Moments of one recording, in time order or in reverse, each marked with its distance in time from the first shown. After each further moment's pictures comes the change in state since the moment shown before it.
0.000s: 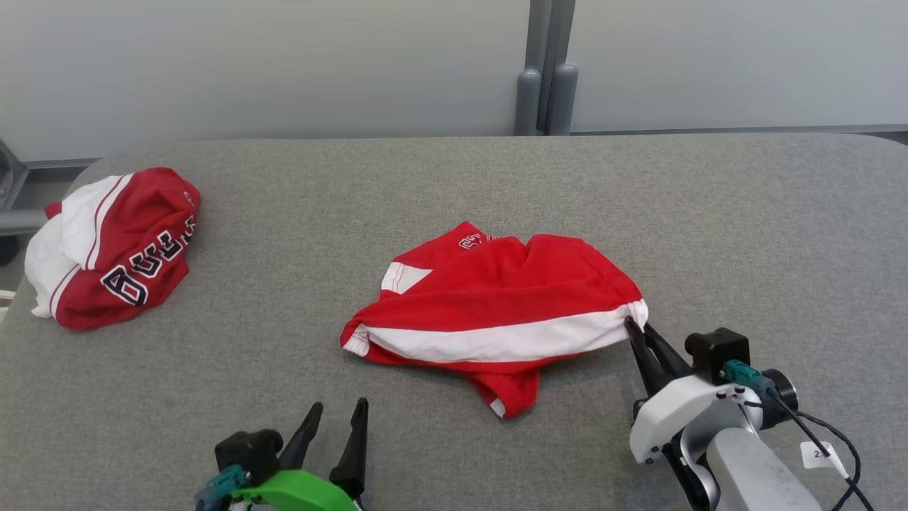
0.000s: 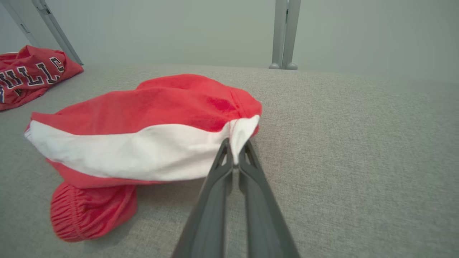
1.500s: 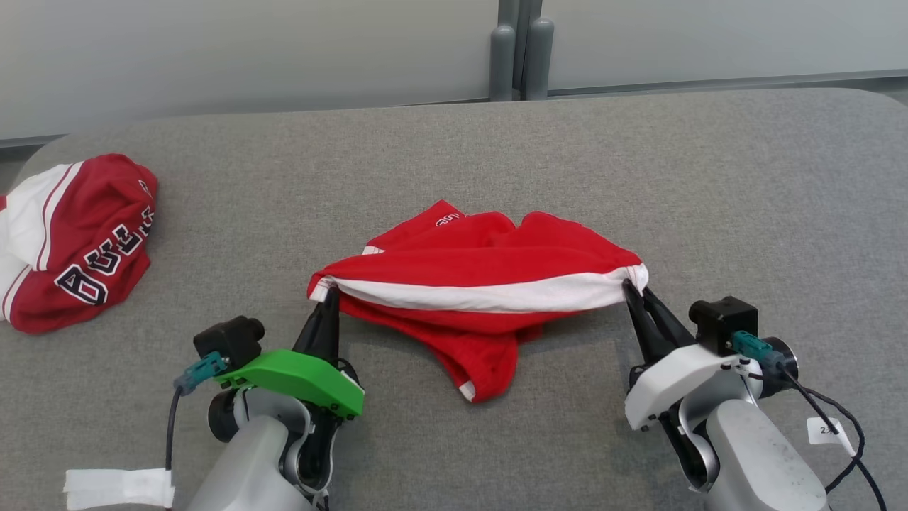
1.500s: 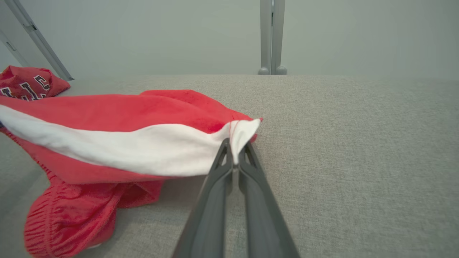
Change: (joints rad) left arm -0.428 -0.001 -0.150 0.383 -0.391 -0.001 -0.116; right arm -0.014 0.015 -0.032 -0.108 -0.003 0.000 0.040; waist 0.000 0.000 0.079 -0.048
